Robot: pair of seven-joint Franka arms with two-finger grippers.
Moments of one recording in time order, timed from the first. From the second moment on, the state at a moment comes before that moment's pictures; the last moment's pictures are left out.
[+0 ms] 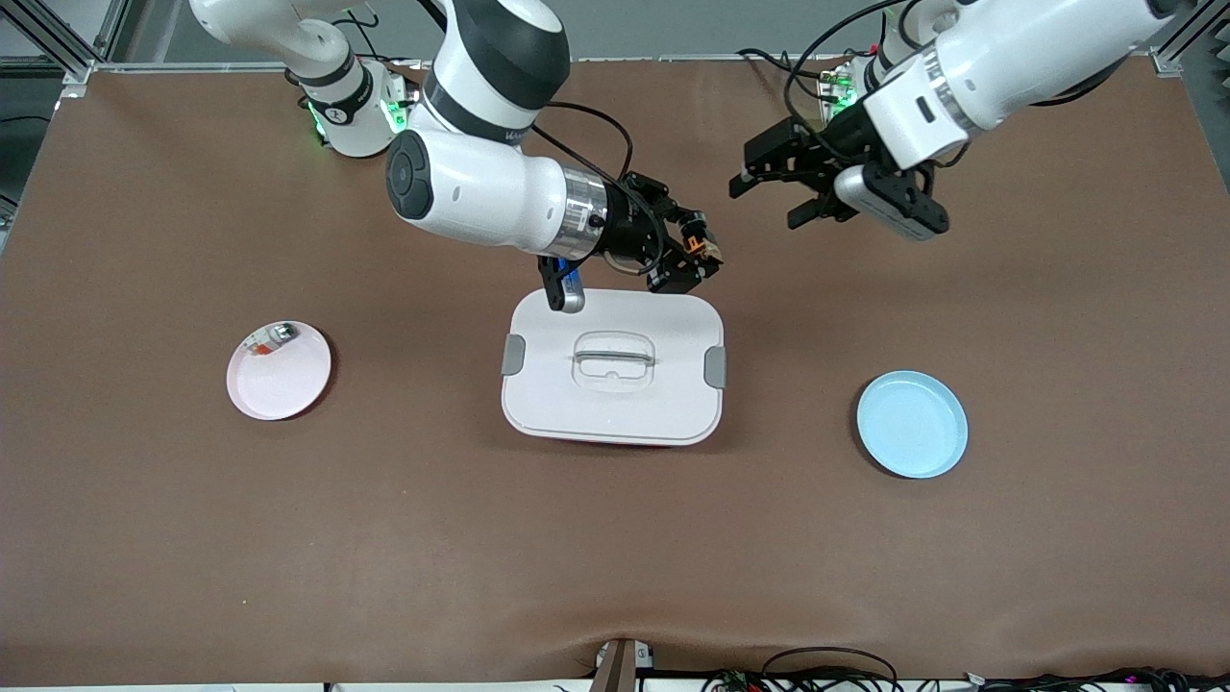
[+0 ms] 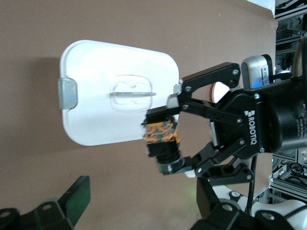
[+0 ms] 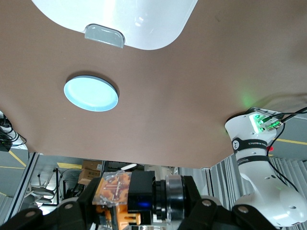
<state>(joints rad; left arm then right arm) -0.03 -0.11 -0.41 -1.88 -0.68 2.01 -0.15 0.64 0.49 0.08 -1.29 0.84 2.07 1.69</state>
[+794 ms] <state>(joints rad) -0.04 -0.02 -0.47 -1.91 -0.72 2.21 -0.08 0.64 0.49 0.08 -1.28 0.84 2.08 1.70</state>
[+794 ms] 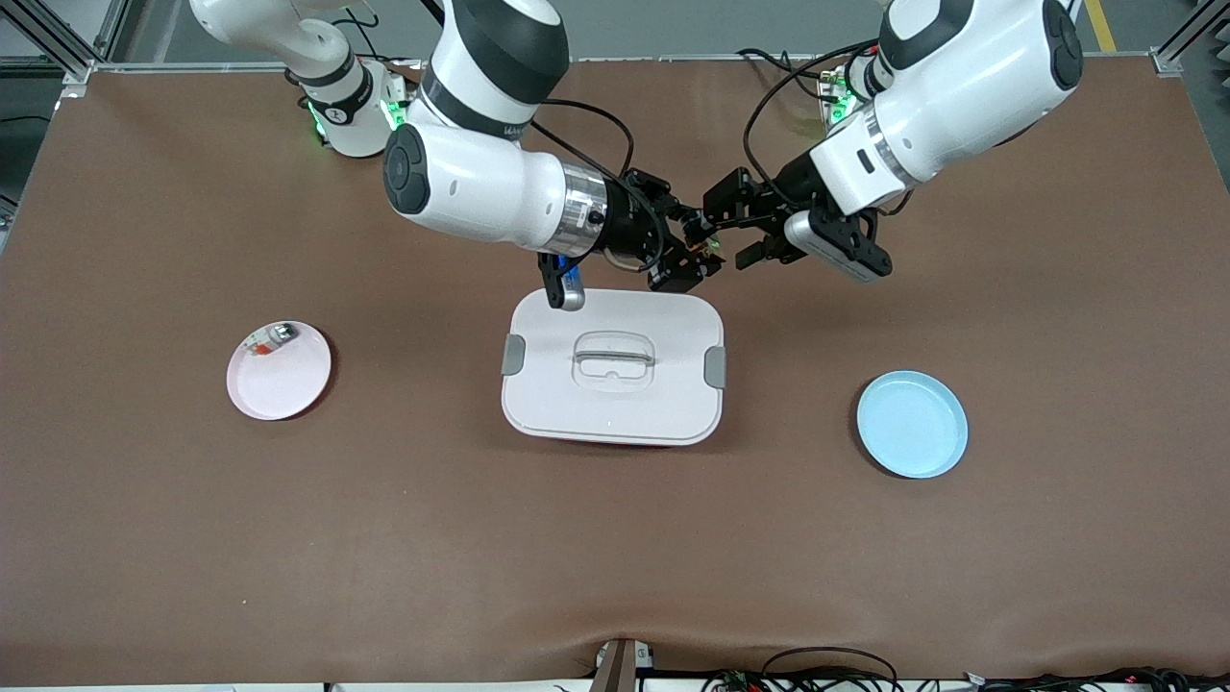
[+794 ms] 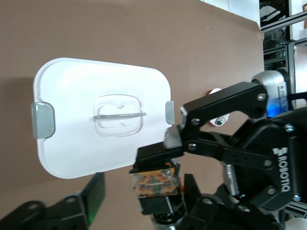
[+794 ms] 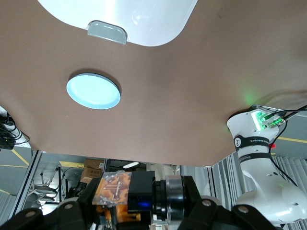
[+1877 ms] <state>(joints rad) -0.03 0.00 -0.50 -1.91 -0.78 2.27 -0.04 0.65 0.50 0.08 -1.26 0.84 2.11 1.70</state>
